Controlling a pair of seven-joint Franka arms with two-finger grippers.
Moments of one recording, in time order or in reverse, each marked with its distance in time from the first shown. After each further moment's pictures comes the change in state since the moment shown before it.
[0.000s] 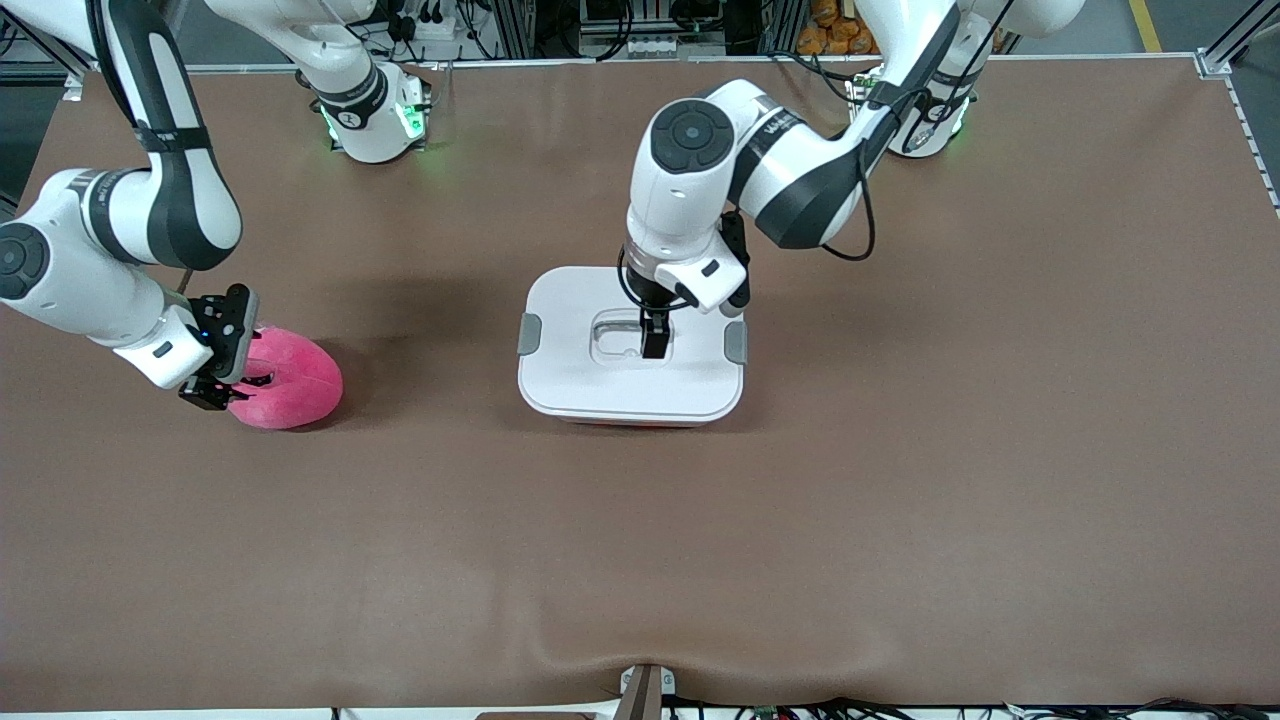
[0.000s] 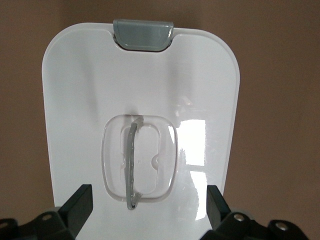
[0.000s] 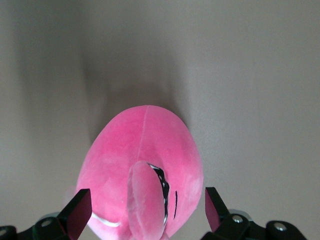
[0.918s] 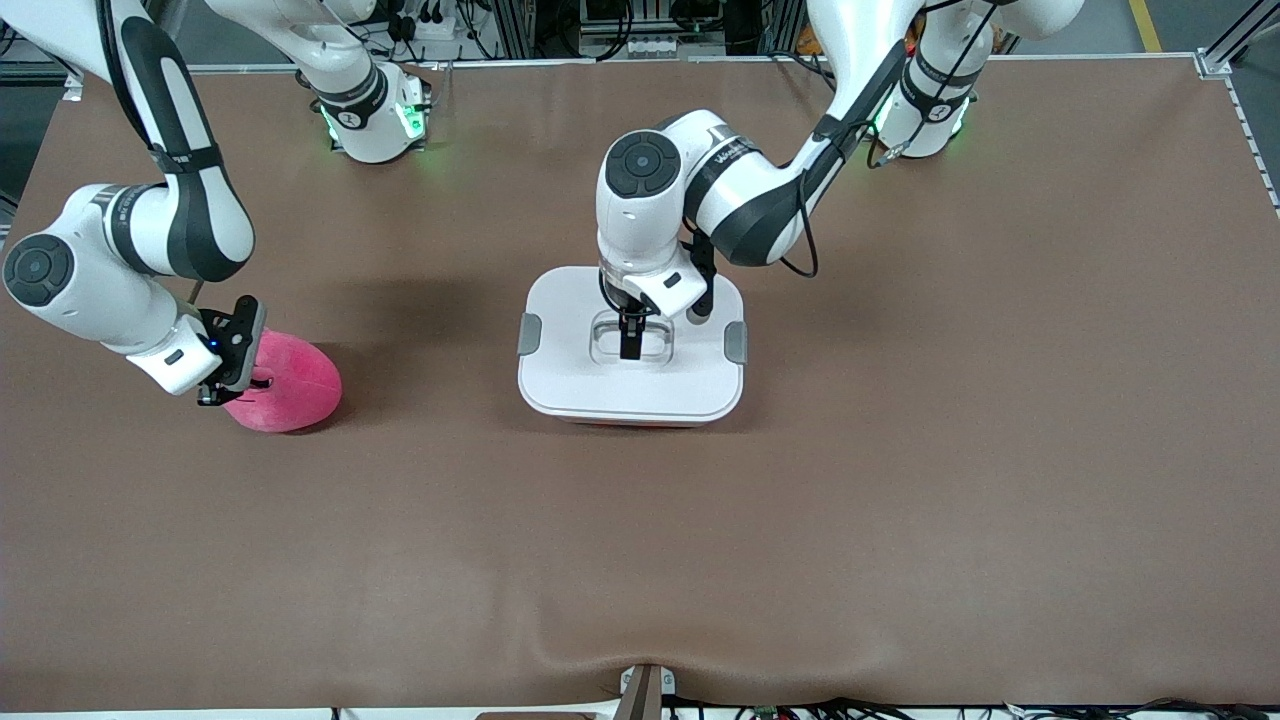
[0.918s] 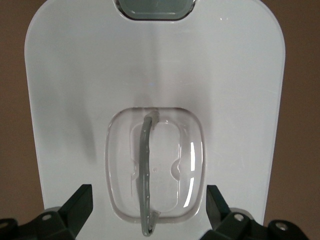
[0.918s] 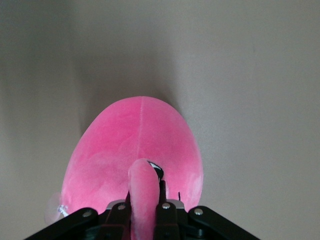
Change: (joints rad) left arm -0.039 0.083 -0.001 -0.002 0.022 0.045 -0.013; right arm -0.013 0.030 -0.002 -0.026 -0.013 0.084 -0.003
